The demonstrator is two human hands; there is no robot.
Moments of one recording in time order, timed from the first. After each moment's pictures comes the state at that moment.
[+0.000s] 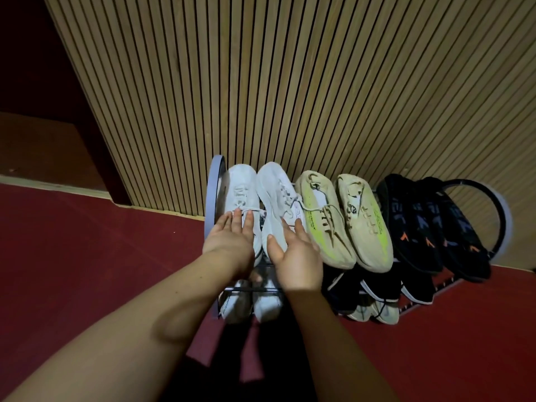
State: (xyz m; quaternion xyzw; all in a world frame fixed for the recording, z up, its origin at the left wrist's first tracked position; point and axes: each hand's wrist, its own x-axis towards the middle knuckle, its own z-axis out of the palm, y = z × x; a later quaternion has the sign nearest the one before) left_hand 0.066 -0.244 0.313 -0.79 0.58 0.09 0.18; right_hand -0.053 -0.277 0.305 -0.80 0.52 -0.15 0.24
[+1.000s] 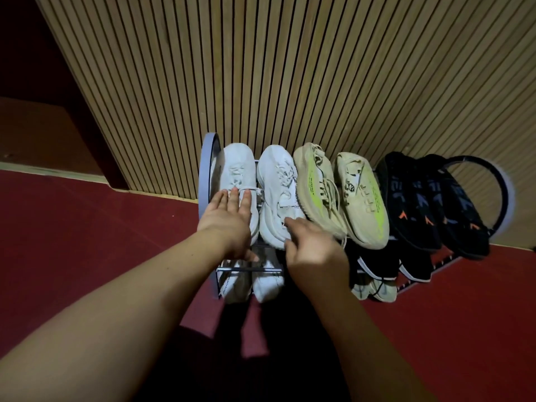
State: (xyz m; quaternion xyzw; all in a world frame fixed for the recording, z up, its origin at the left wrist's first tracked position) left_hand 0.066 -0.241 0.315 -0.79 0.58 0.08 0.19; right_hand -0.092 -0.270 0.310 -0.87 0.45 -0.15 0.13
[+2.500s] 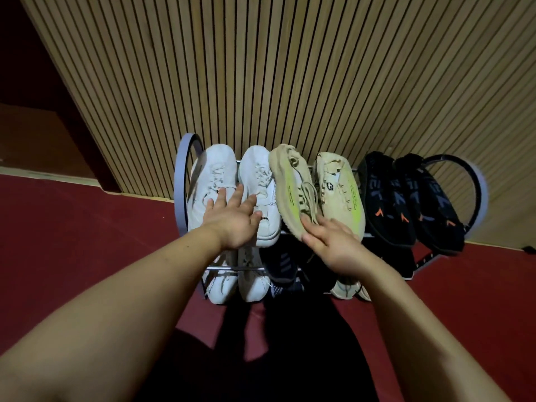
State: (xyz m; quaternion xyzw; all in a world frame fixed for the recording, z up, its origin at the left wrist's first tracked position) left_hand 0.034 -0.261 0.312 -0.82 0.54 0.18 -0.03; right_hand -0.163 -0.328 0.330 -0.86 0.45 0.07 0.22
